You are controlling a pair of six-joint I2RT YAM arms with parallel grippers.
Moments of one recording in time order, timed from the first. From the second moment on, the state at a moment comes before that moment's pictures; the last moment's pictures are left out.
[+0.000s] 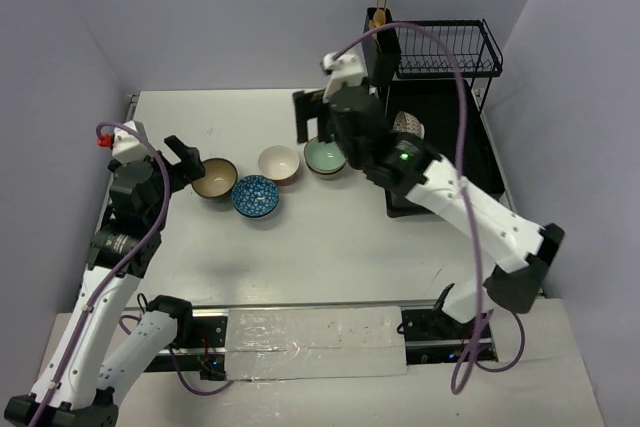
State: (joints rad) left arm -0.25 0.71 0.87 -0.36 -0.36 -0.44; right arm 0.89 1.42 1.67 -0.43 0.59 0.16
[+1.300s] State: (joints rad) left arm -0.25 0.78 0.80 -0.39 -0.36 -0.43; right arm 0.92 2.09 1.68 -0.57 0.28 0.78
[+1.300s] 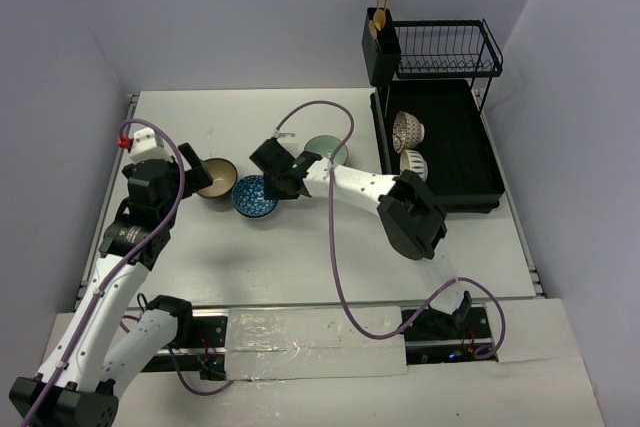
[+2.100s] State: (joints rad) left arm -0.25 0.80 0.80 -0.39 -0.35 -0.43; right arm 0.92 1.87 1.37 -0.56 0.38 0.73
